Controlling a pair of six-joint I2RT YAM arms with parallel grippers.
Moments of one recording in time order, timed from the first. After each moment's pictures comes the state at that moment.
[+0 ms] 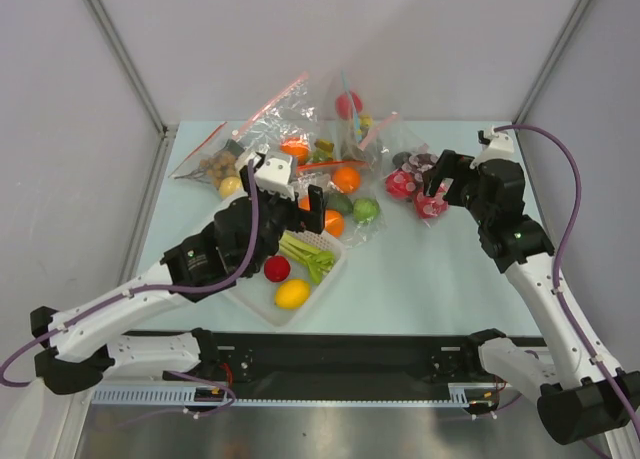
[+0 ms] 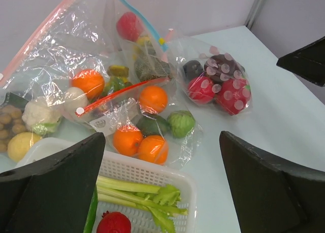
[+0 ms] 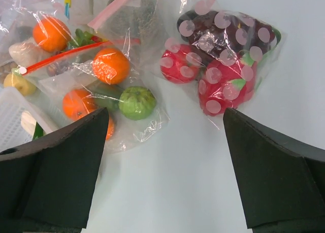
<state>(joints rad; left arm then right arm) -1.10 1.03 1.20 -0.31 -0.69 -0.17 0.26 0.97 1.03 -0.35 0.10 0.35</state>
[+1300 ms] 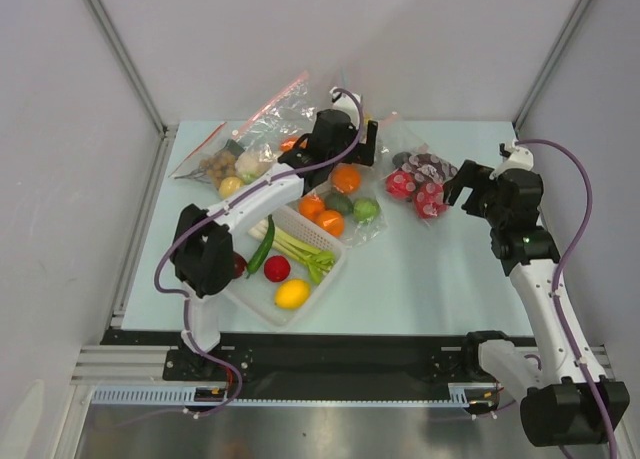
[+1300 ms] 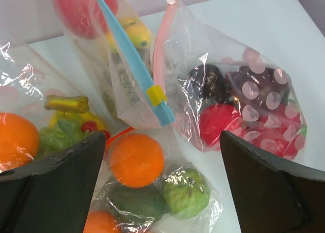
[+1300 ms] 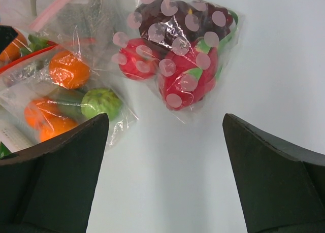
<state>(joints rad) -0.69 1.96 1.75 -0.17 -0.21 -0.23 0.05 0.94 0.91 -0.34 -0.02 0.32</state>
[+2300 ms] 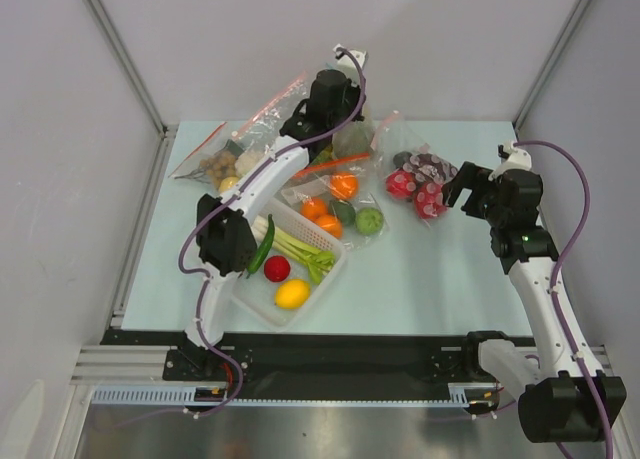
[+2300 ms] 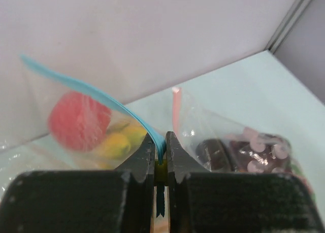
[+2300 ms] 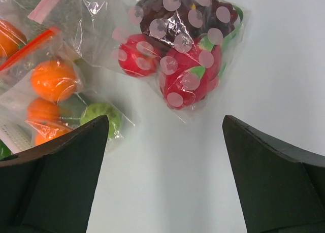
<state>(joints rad) -0.61 2.22 2.24 -0.20 -0.12 -0.09 0.02 0.96 0.89 -0.32 -0.08 0.31</state>
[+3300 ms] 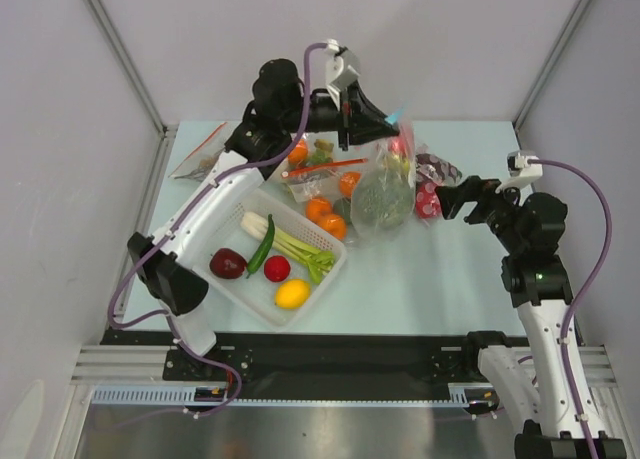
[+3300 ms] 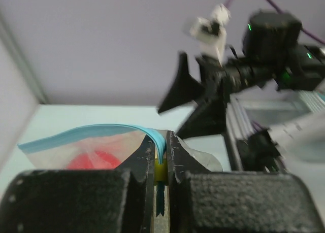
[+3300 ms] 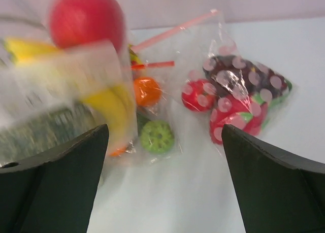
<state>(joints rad) -0.64 1.76 1.98 -0.06 0.91 -0.13 0.02 0.73 0.85 -0.24 -0.31 0.27</state>
